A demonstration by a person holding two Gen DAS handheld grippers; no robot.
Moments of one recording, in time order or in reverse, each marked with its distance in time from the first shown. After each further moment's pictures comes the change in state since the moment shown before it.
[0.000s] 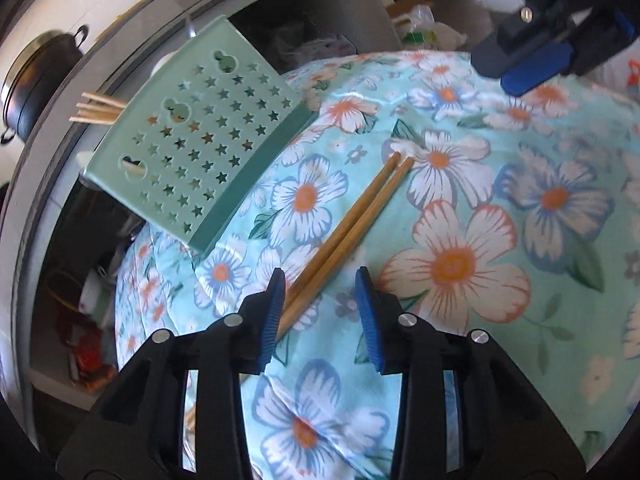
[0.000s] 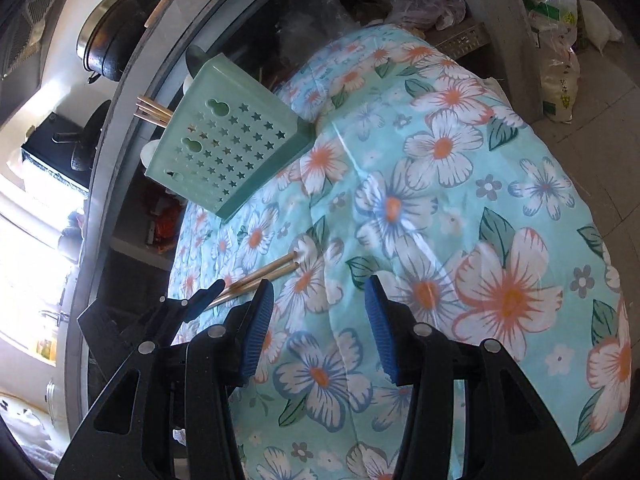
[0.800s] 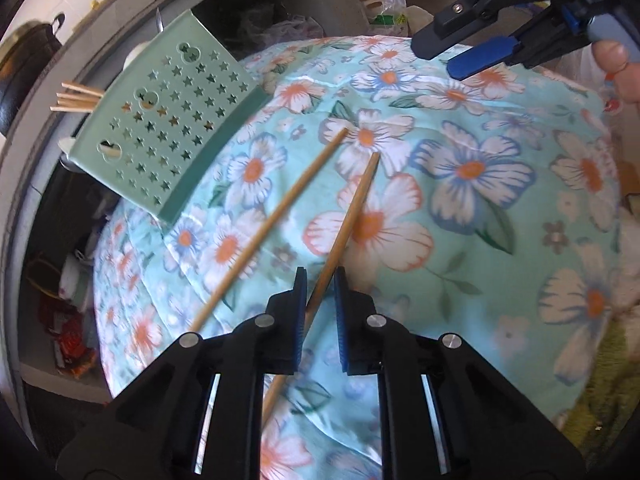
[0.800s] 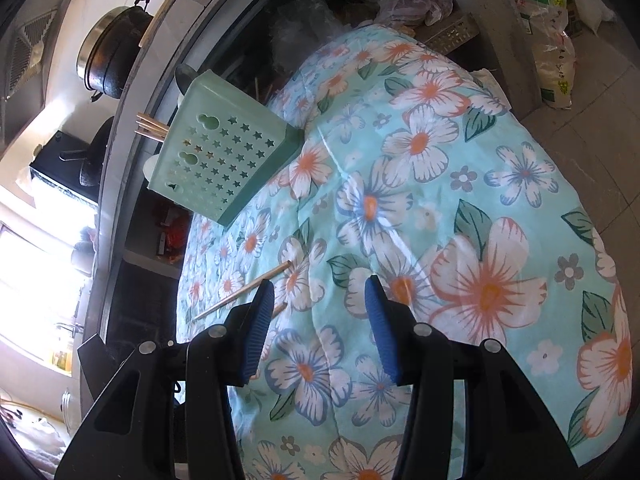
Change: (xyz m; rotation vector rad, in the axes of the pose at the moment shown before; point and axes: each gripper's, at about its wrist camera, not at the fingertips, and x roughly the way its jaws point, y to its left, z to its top) left arm -0.033 -0.015 -0.009 -0.034 0.088 -0.153; right arm -0.008 -0.022 -0.002 0.045 -0.013 0.052
